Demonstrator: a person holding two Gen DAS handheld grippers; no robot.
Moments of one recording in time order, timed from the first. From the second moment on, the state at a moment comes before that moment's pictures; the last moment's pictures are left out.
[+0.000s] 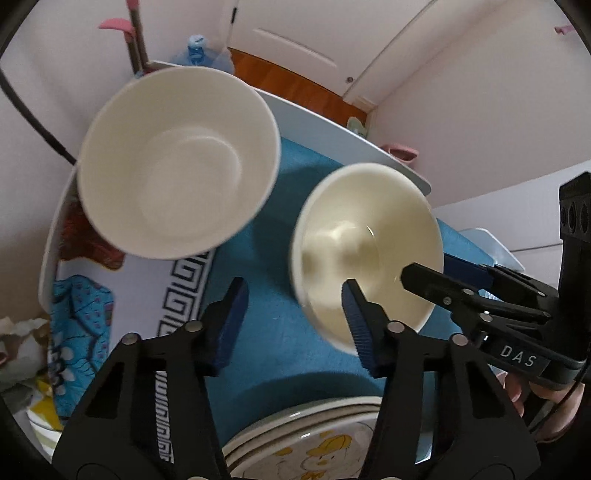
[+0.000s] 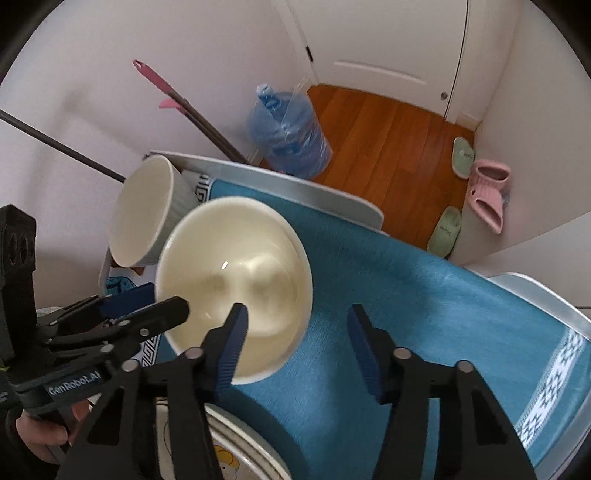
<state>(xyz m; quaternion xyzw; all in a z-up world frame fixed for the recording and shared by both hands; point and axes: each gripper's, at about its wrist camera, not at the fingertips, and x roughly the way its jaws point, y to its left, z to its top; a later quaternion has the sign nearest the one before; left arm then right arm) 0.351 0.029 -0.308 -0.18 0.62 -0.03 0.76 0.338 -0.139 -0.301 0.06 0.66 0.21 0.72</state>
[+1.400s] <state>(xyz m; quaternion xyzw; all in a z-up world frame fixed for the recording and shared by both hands) 0.291 -0.055 -0.180 -0.06 0.53 -0.13 0.83 0.251 -0.200 -0.189 0.10 0.56 0.12 0.82</state>
